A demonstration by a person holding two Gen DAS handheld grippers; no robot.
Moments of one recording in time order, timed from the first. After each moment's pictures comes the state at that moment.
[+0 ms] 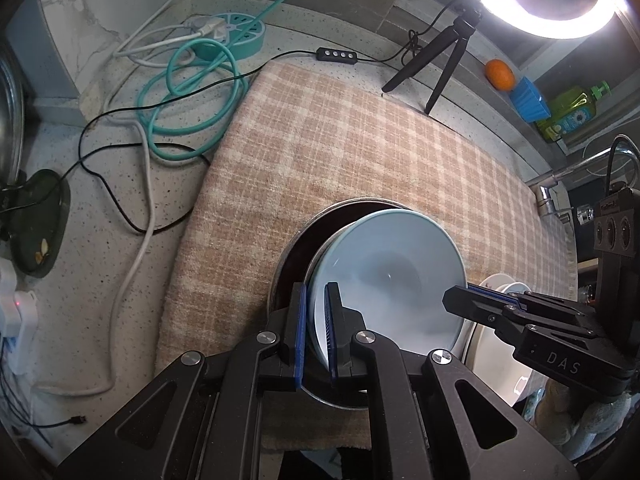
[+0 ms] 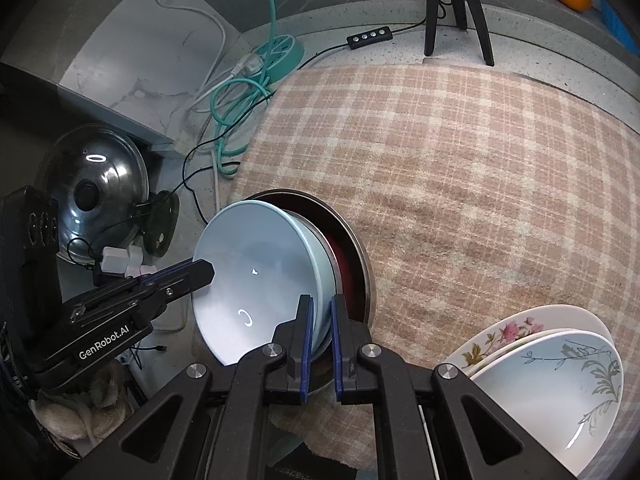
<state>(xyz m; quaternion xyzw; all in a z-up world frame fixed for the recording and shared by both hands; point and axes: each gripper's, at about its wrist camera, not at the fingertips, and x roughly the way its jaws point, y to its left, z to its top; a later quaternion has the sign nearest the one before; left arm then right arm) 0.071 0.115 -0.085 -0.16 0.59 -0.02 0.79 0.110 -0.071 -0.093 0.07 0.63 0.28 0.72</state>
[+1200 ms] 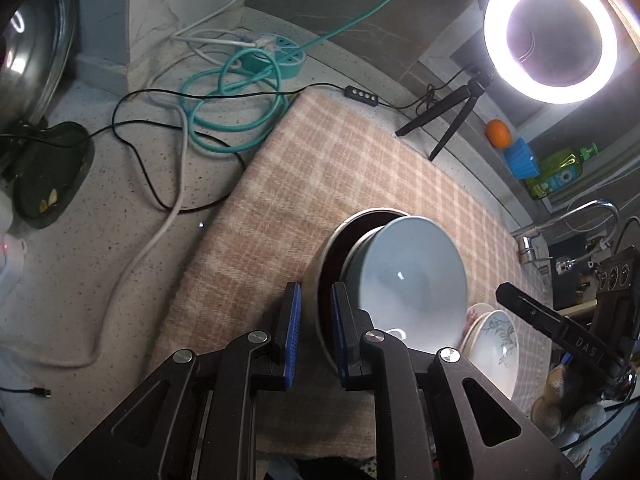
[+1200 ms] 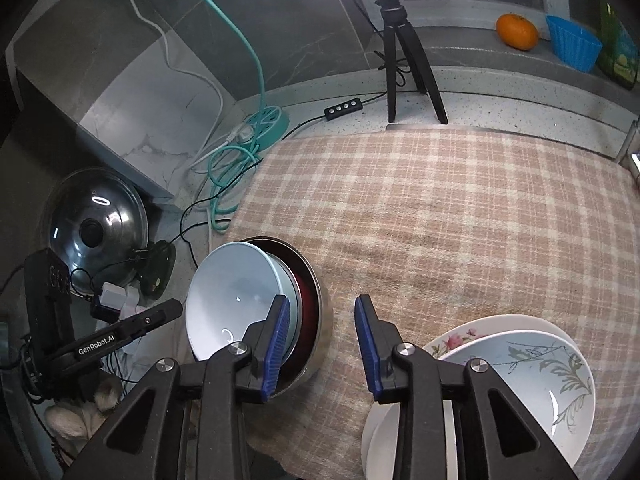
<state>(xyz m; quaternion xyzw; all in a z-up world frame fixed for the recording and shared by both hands) 0.026 0.149 -0.089 -0.25 0.52 0.00 0.82 0.089 -0.120 -0.066 0.10 0.53 0.25 0.80</state>
